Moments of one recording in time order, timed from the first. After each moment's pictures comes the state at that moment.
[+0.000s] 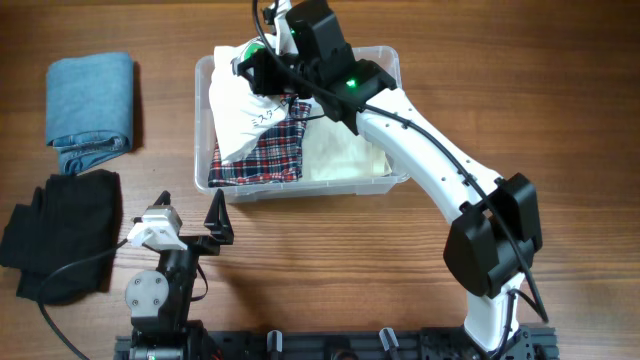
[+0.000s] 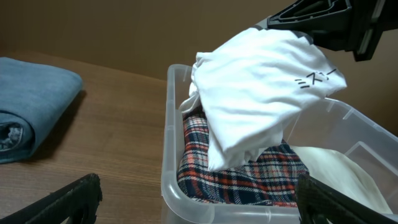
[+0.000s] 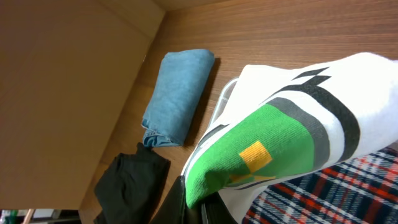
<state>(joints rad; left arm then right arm) 0.02 0.01 0.03 -0.10 0.10 -0.27 0.63 2.03 1.81 -0.33 -0.41 0.60</state>
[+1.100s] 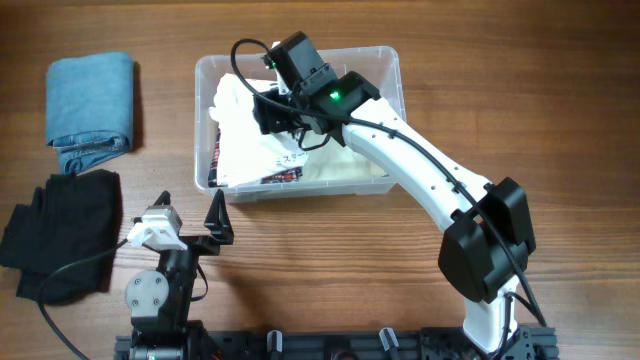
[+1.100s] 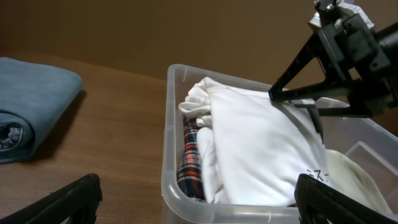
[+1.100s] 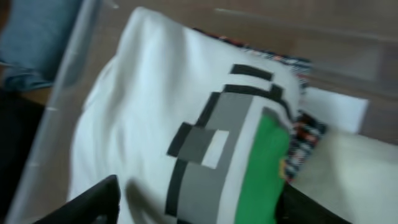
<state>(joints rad) 0.02 0.01 0.03 -0.10 0.10 -0.27 0.69 2.03 1.81 -0.71 -0.08 0.38</state>
